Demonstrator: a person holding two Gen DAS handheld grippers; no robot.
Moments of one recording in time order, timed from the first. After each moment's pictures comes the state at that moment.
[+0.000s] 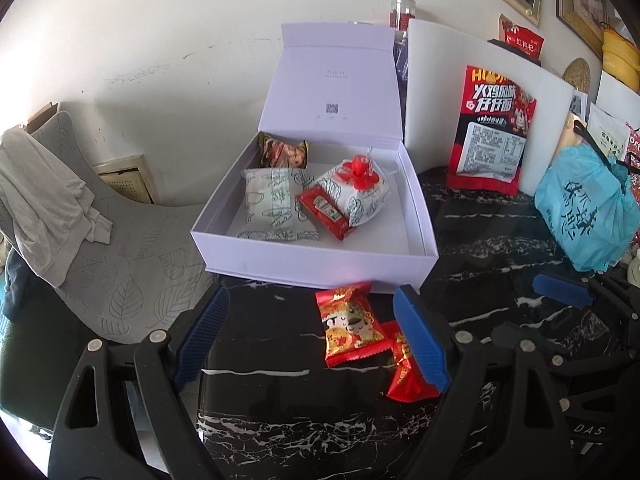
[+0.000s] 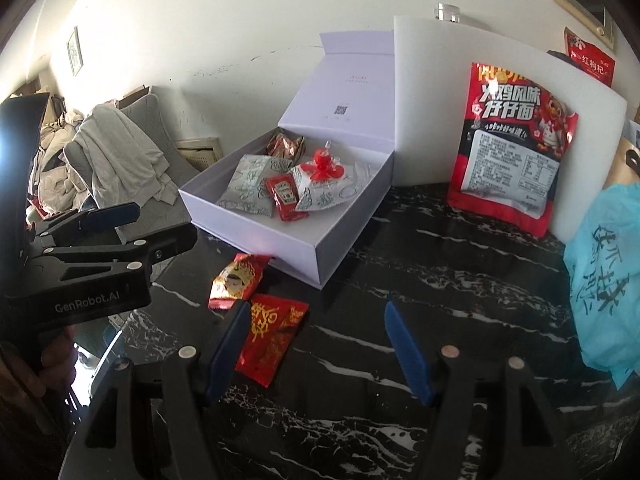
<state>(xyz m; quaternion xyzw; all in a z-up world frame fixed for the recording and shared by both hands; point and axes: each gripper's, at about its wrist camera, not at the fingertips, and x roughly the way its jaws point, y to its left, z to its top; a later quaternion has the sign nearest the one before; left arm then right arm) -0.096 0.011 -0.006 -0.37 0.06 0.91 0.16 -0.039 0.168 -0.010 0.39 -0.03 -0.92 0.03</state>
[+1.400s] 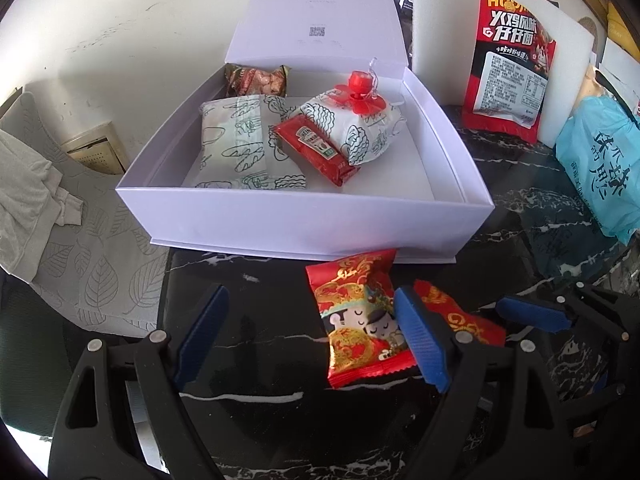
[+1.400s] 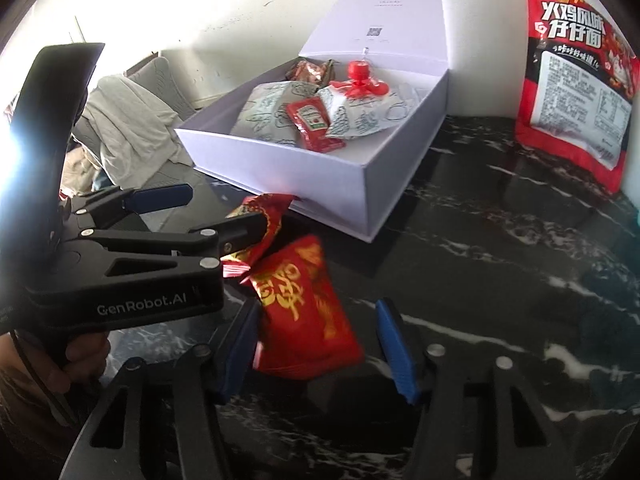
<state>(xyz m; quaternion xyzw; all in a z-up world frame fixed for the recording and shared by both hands) -0.140 0.033 -0.076 -0.44 0.09 0.88 0.18 -0.082 0.156 -0.078 0.45 -0.06 -0.88 0.09</state>
